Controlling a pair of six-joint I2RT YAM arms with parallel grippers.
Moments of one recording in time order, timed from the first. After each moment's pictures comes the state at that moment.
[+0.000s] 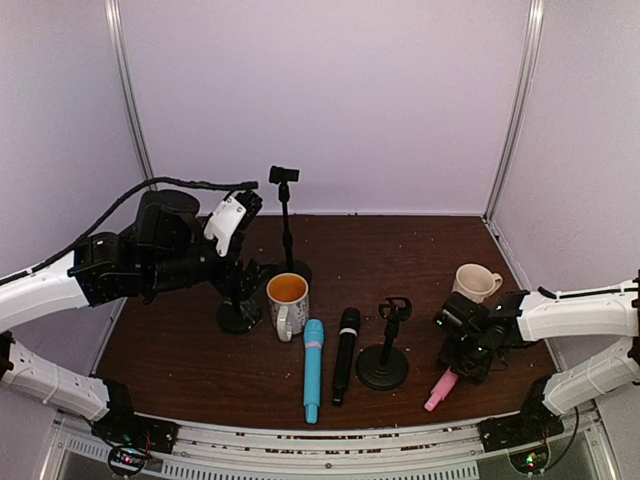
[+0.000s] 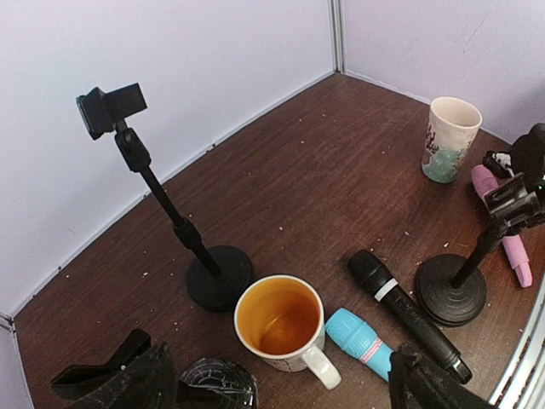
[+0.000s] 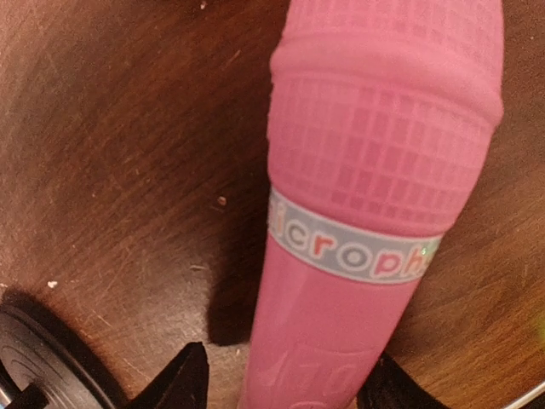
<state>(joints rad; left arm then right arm) -1.02 1.12 1.08 -0.42 -0.28 0.01 0.81 1.25 0.58 -0.72 0.16 1.38</state>
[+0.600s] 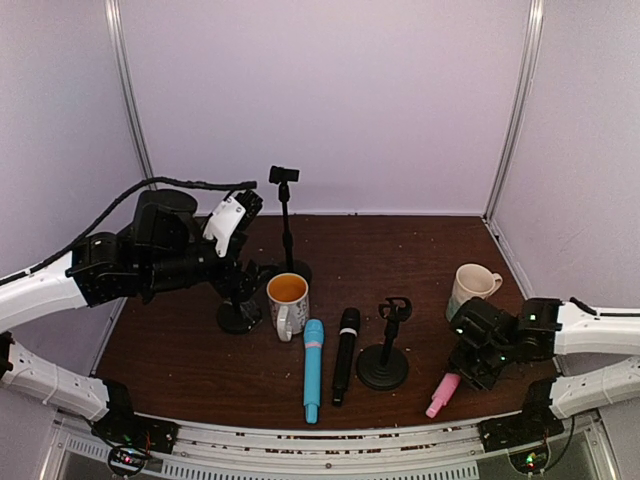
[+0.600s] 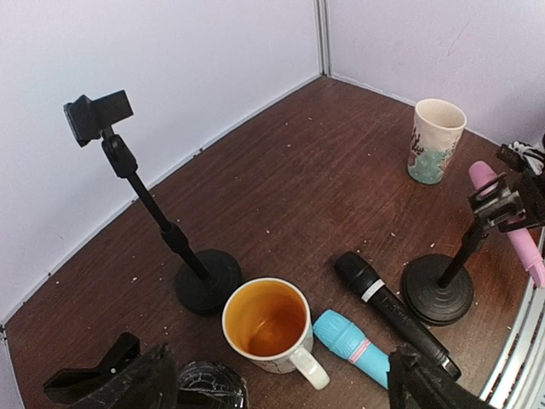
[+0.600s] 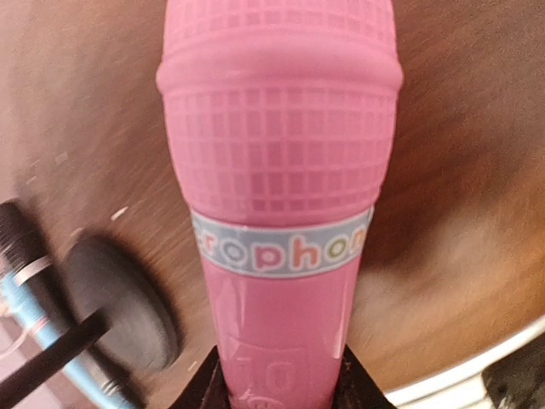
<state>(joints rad) -1.02 1.12 1.08 -0.41 -0.25 0.01 0.94 1.00 0.55 -0.82 0.14 1.65</state>
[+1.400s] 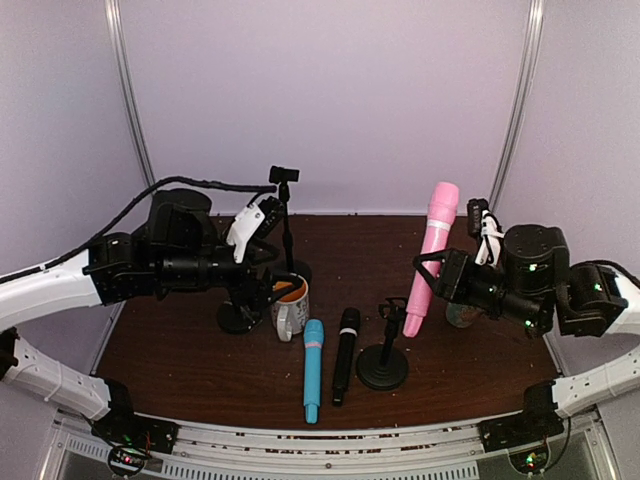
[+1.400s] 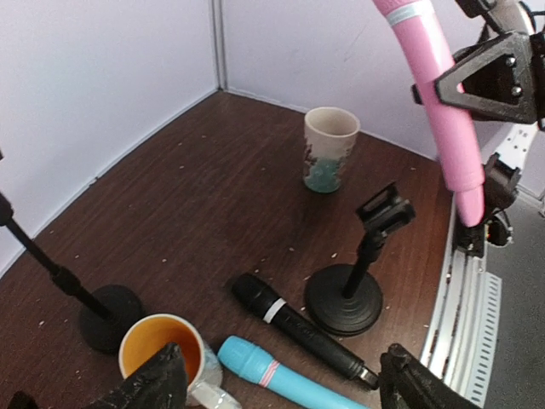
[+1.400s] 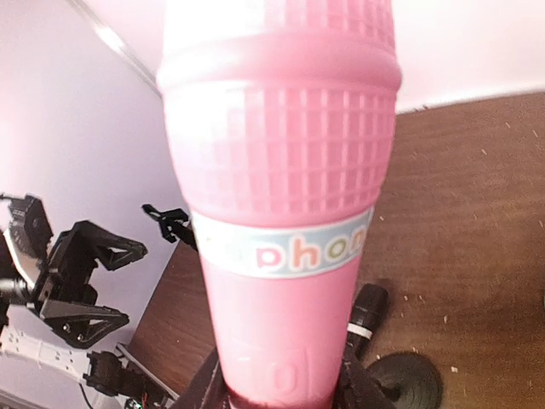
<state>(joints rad) -1.02 1.18 1.09 -0.32 0.05 -0.01 1.24 0.90 0.96 -0.44 0.60 0.86</state>
